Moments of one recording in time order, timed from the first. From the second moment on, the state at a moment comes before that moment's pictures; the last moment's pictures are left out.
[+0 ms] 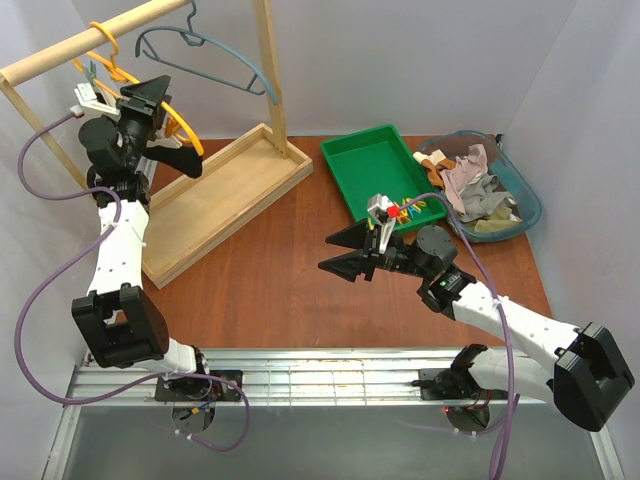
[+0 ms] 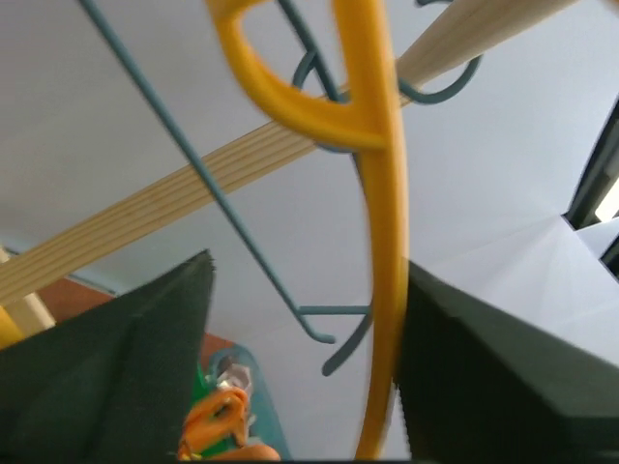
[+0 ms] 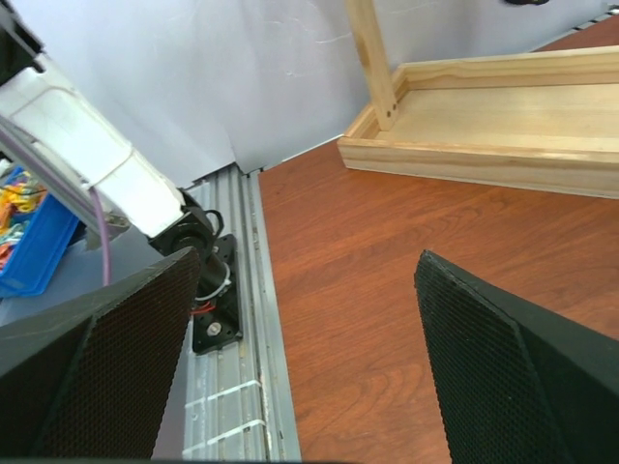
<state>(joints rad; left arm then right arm) 0.23 1.47 1.37 0.38 0.43 -1.26 0.75 1.09 0.61 0.60 -0.64 0.44</state>
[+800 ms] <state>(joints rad) 0.11 0.68 0.85 0.23 0.25 -0.64 0.75 0.77 0.53 0.28 -0.11 0.20</state>
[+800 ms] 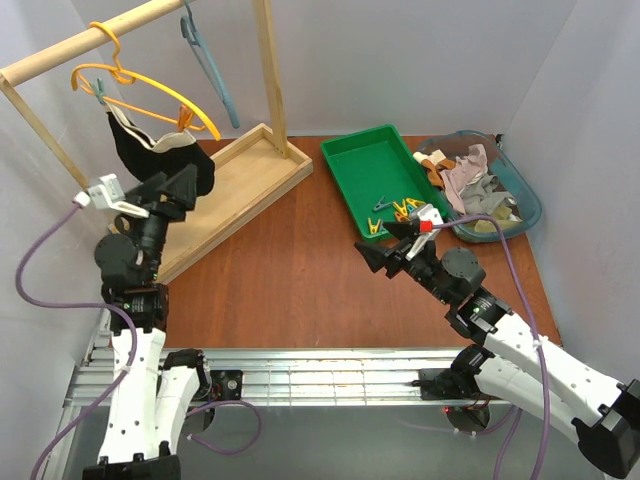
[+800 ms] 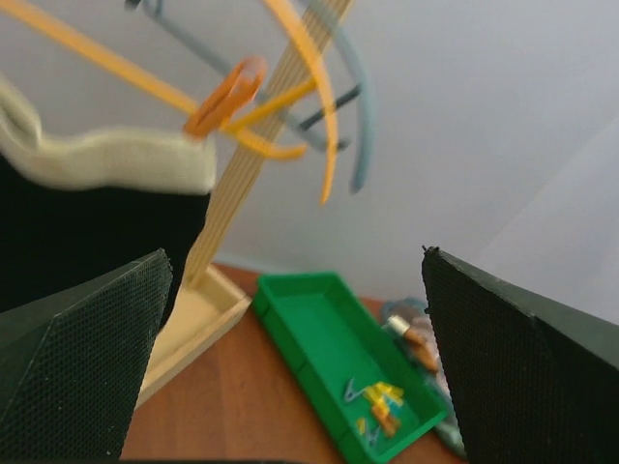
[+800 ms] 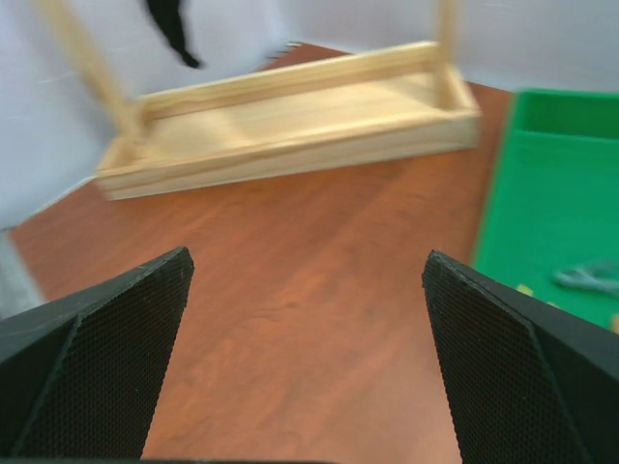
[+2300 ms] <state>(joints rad) 0.08 1.28 0.11 1.02 -0.17 -0.36 0.01 0.96 0.30 0.42 0.19 0.21</state>
